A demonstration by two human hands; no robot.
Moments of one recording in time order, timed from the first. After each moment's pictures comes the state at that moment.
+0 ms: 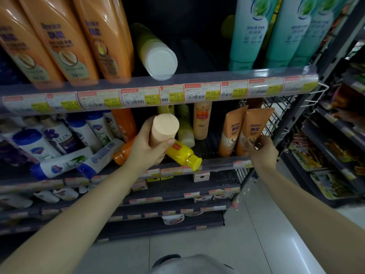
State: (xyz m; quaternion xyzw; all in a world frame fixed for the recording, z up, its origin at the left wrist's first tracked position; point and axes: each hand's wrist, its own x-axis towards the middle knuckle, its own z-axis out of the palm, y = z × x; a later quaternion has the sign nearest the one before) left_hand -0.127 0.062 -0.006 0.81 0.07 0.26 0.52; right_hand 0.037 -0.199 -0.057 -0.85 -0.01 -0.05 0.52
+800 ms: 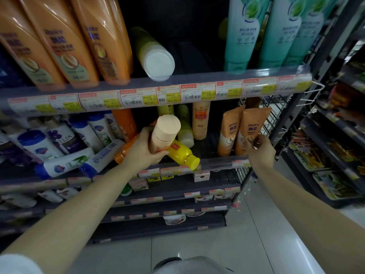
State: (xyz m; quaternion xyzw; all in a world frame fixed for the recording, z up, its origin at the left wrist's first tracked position) left_hand -0.124 0.083 -0.027 0.91 0.12 0.18 0.36; right_hand 0.039 -0.202 -0.061 -0.85 -0.01 -0.05 0.52
